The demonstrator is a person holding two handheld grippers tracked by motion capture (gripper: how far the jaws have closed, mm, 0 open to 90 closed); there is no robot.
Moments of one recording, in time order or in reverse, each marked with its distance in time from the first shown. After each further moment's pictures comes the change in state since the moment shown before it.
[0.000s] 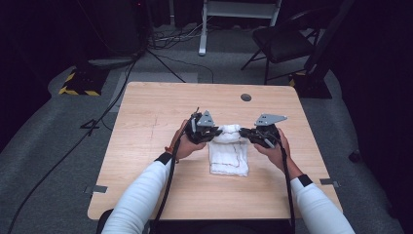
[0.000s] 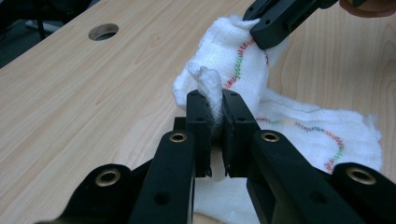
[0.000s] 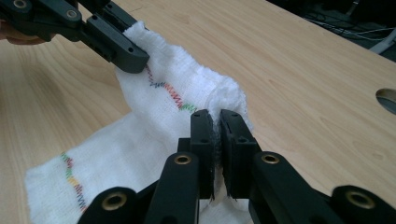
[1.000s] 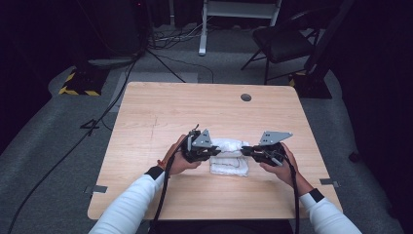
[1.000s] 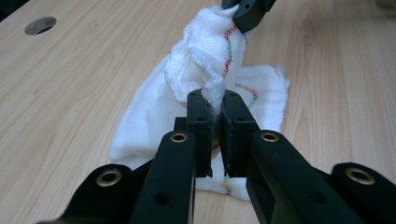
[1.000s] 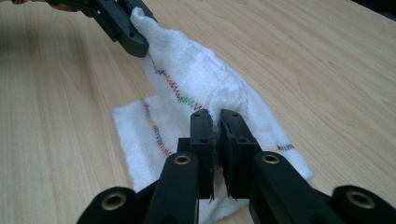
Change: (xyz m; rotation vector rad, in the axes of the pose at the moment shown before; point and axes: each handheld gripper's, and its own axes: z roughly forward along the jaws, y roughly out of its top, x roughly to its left) left arm -0.047 -0.020 -0.023 0.058 -0.101 0.127; right arm 0.034 -0.028 -0.028 0.018 0.133 -0.084
